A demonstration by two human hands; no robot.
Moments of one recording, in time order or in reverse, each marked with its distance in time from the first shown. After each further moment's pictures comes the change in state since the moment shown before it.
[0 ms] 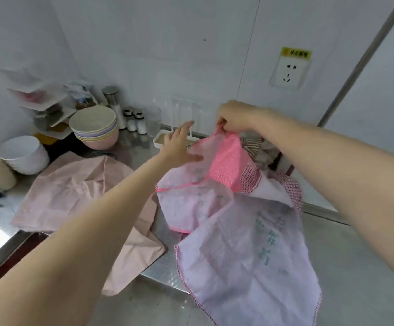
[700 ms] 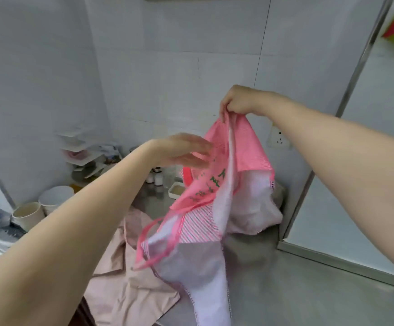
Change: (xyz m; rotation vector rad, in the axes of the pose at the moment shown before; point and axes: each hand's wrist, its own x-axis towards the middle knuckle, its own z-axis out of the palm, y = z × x) left_hand -0.057 0.061 -0.161 -0.696 -0.319 0.022; right_hand -0.040 -0.042 -0.157 0.356 0.294 -0.005
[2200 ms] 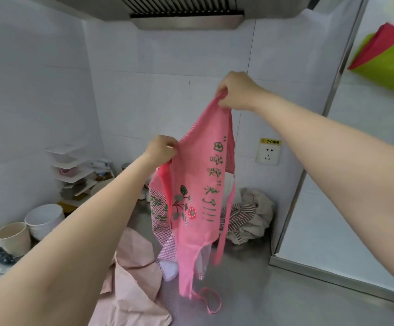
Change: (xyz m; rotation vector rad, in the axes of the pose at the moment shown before) left_hand 0.013 0.004 -0.019 0.414 0.613 0.186; right_hand -0.015 -0.022 -0.046 -0.219 0.393 -0.057
